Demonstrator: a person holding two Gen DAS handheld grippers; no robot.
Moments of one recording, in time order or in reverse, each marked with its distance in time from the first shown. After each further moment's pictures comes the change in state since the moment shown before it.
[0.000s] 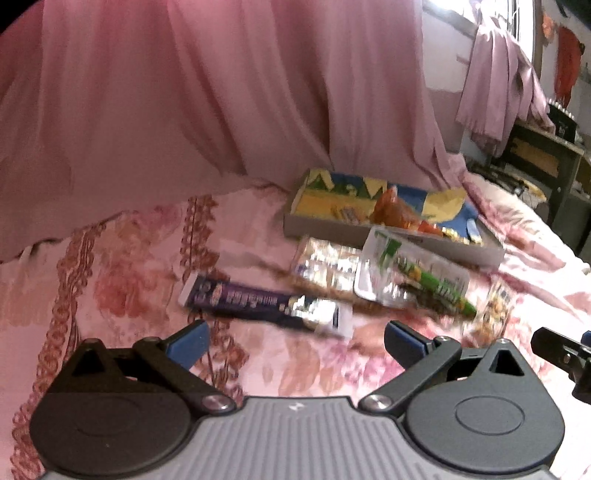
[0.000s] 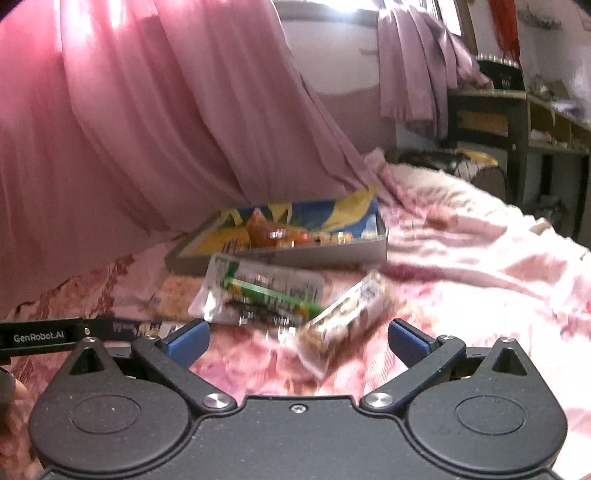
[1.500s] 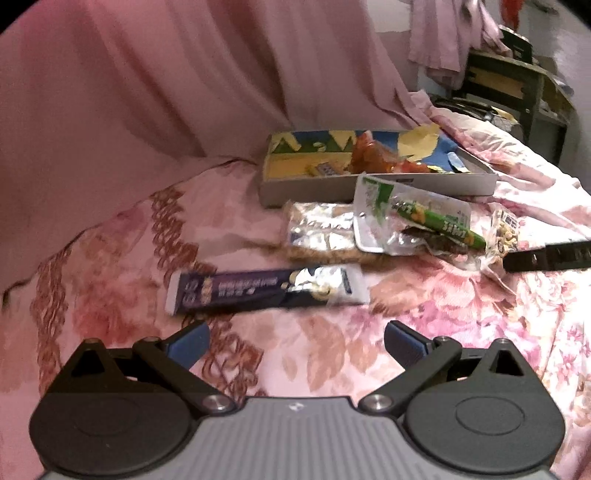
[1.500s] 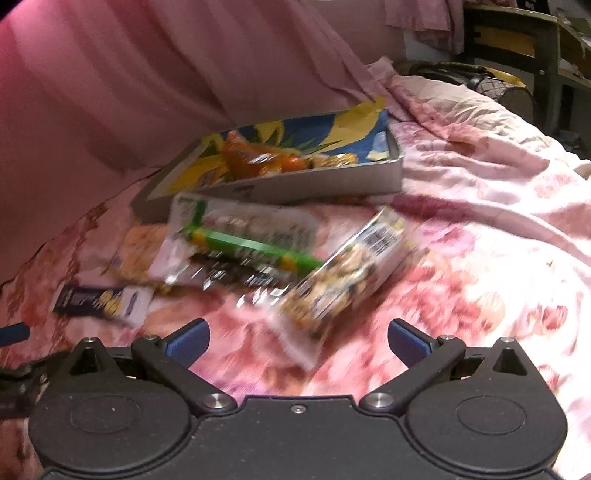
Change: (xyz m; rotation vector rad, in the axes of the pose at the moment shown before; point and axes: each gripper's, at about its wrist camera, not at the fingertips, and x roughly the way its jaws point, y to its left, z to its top) left arm 0.036 0.007 0.003 0.255 0.078 -0.060; right arm 0.099 -0.028 0.019 0.047 0.277 0.019
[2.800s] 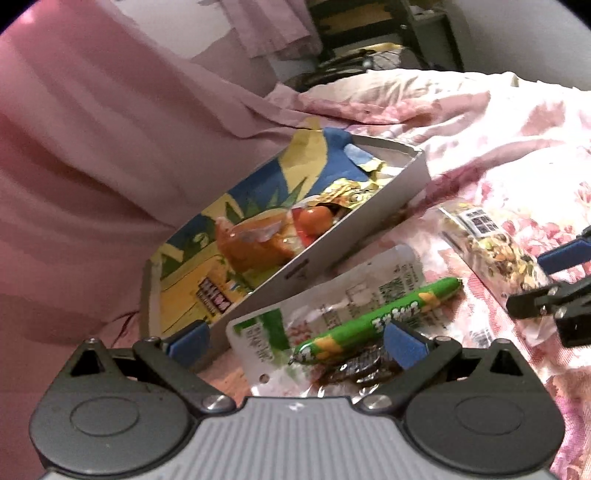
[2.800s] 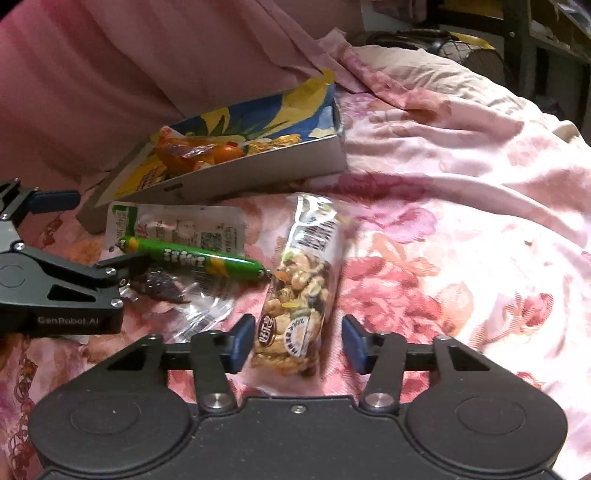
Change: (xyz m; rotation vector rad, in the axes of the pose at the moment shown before) left arm 0.089 -0.125 0.095 0.591 -0.043 -0.054; right arm 0.021 -0.037 0.009 0.087 0.067 -0.051
